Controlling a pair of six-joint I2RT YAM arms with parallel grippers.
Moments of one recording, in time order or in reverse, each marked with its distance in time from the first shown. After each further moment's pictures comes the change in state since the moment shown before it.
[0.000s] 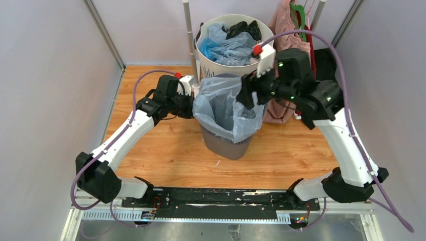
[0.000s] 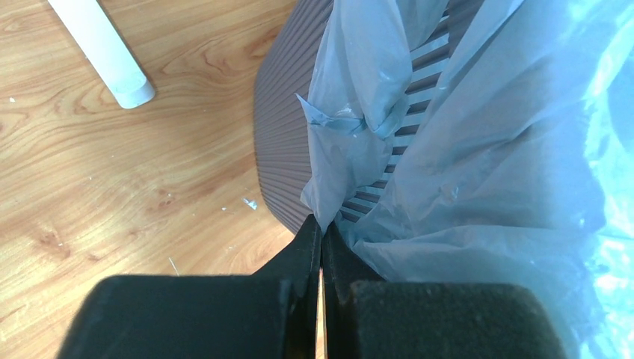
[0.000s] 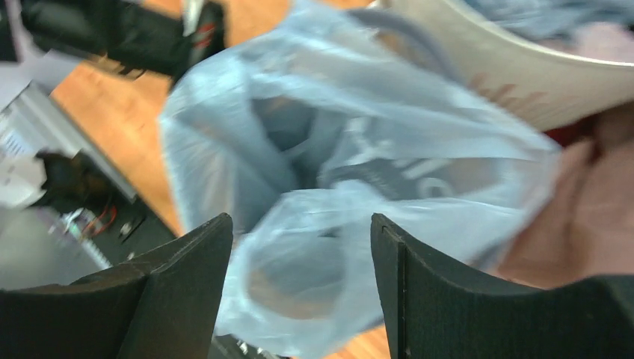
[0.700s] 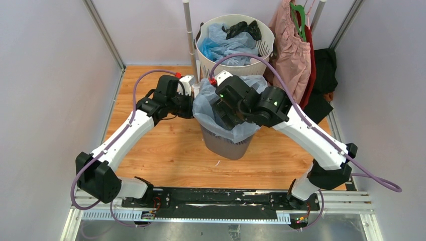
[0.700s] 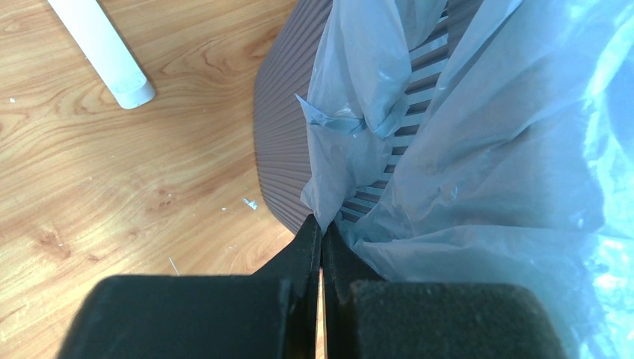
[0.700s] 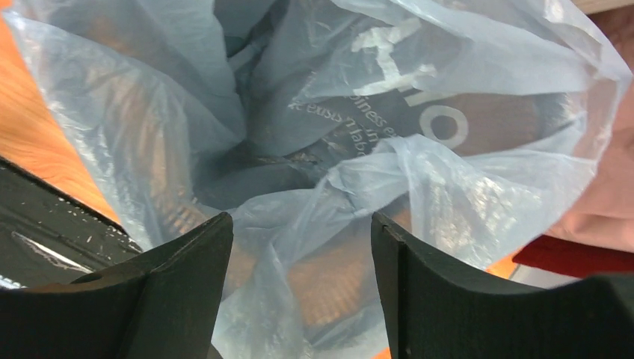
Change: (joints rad) left arm 0.000 0.000 0.000 0.001 0.000 0.002; right arm 0.441 0.222 0.046 -0.250 0.553 0.094
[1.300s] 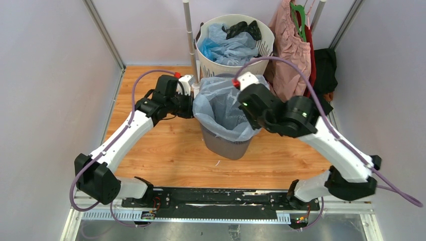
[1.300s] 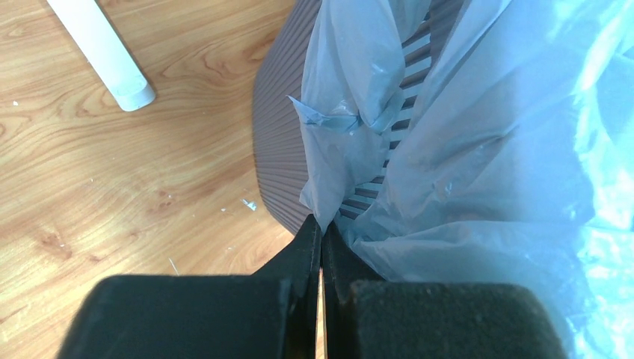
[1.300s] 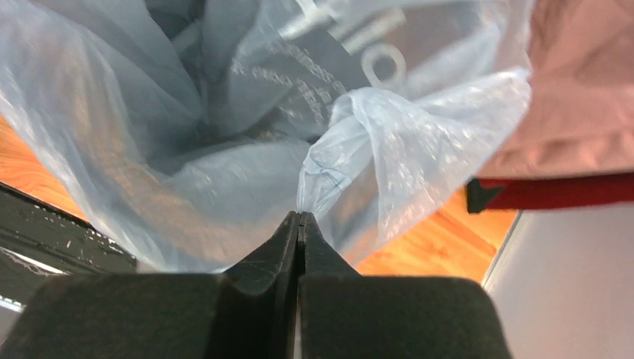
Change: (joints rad) left arm 0.000 -0.010 0.000 0.000 0.000 0.000; right arm 0.003 -0.135 -0.099 -0.029 0.108 0.066
